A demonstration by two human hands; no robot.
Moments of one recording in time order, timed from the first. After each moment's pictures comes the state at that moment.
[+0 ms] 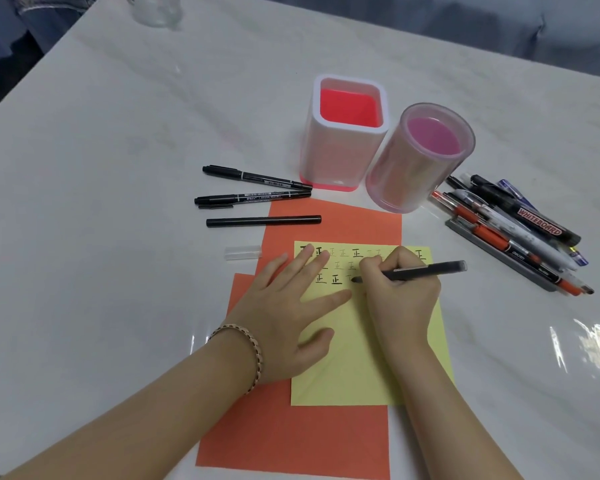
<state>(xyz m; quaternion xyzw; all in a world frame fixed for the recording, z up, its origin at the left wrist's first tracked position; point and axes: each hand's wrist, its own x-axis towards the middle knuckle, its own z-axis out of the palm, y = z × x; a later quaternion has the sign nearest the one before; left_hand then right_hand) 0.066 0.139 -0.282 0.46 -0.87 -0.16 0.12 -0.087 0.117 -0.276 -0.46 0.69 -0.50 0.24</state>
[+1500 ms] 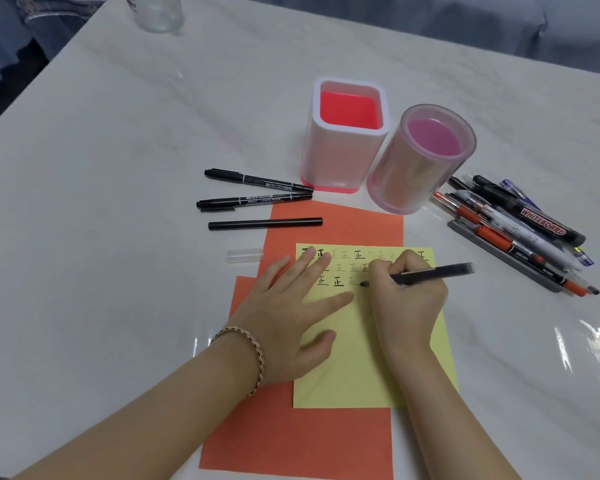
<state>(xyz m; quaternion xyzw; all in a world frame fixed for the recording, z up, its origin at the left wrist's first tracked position) 0.066 0.139 -0.284 0.45 -0.87 -0.15 0.12 -0.086 0.118 -0.274 -0.44 0.70 -0.51 0.23</state>
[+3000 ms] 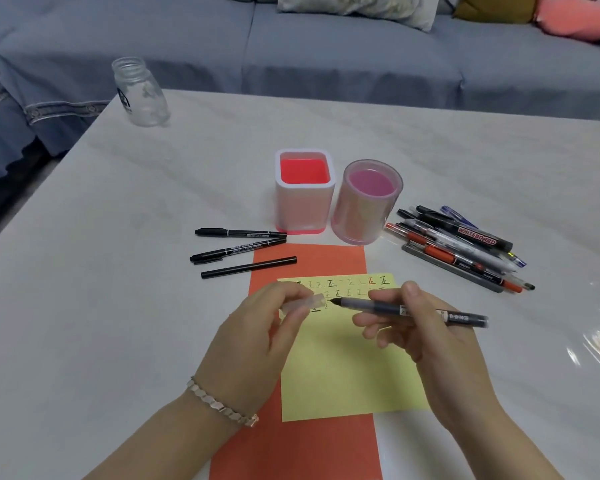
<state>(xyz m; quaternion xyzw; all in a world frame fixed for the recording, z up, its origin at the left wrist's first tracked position) 0.064 0.158 -0.199 0.50 -0.71 -0.32 0.38 -0.110 0.181 -0.174 -0.36 0.53 -0.56 0.53</state>
